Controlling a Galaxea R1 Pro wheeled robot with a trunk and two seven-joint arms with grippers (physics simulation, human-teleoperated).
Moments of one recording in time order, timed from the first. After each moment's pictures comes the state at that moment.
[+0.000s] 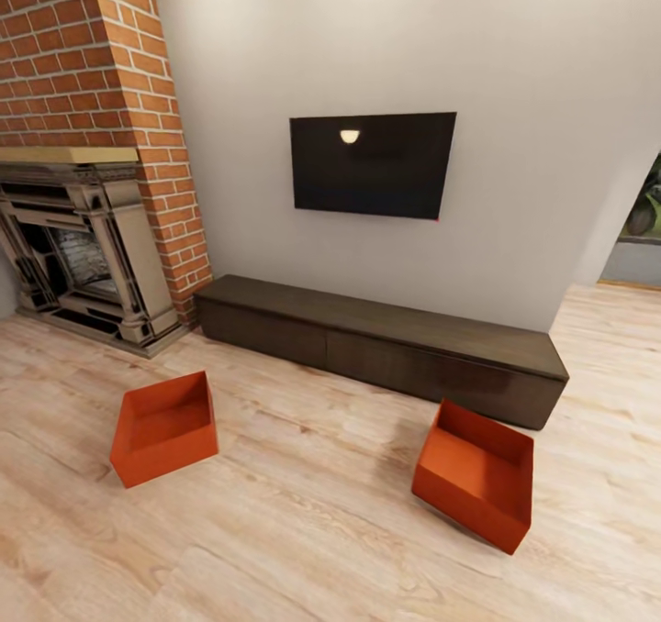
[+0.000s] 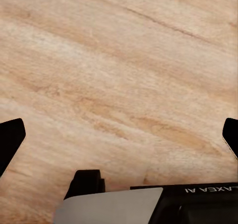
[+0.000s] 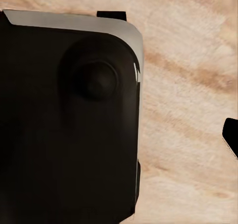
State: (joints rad) left arm -0.29 -0.07 -0.25 -0.10 0.21 -0.15 0.07; right arm -0.04 -0.04 0.01 -0.10 0.00 0.00 0.00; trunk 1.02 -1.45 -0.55
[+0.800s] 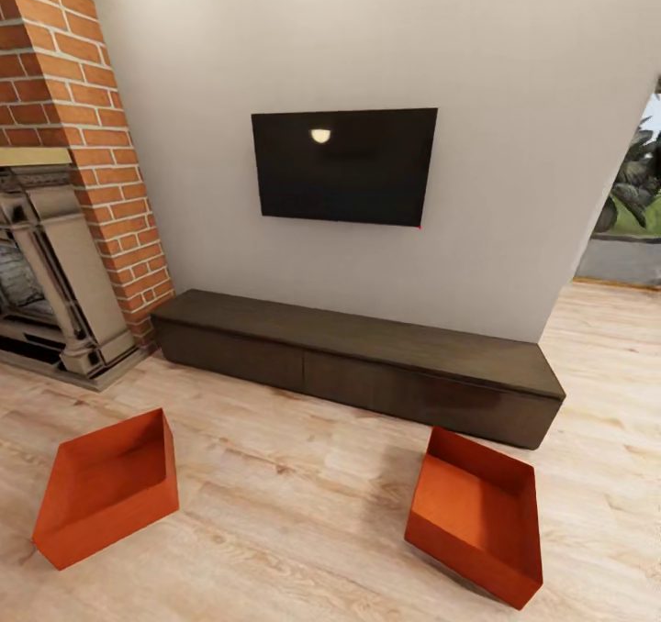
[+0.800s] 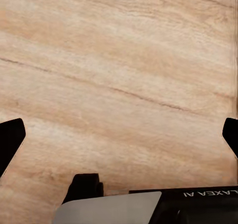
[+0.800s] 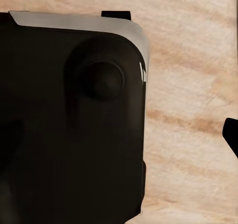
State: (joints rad) left arm -0.29 -0.07 -0.25 -0.10 0.21 -0.16 0.07; right arm -0.04 -0.04 0.00 -0.10 0.00 0.00 0.02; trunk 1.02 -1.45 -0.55
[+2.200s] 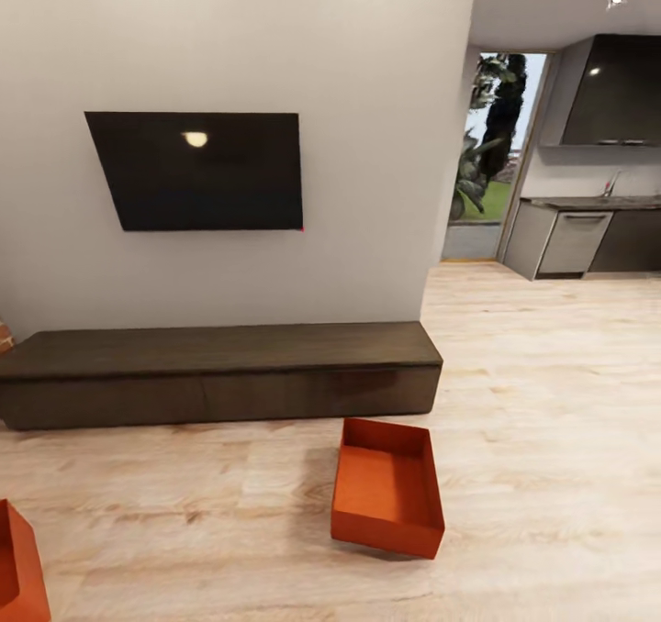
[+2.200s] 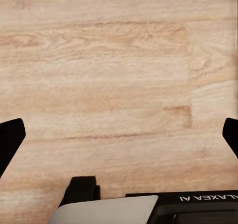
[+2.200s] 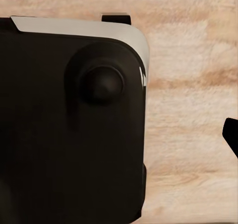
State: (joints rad) left arm -0.29 -0.07 -0.24 -0.11 0.22 -0.15 0.07; right arm -0.04 -0.04 0.00 -0.10 0.00 0.00 0.02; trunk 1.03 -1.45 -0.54
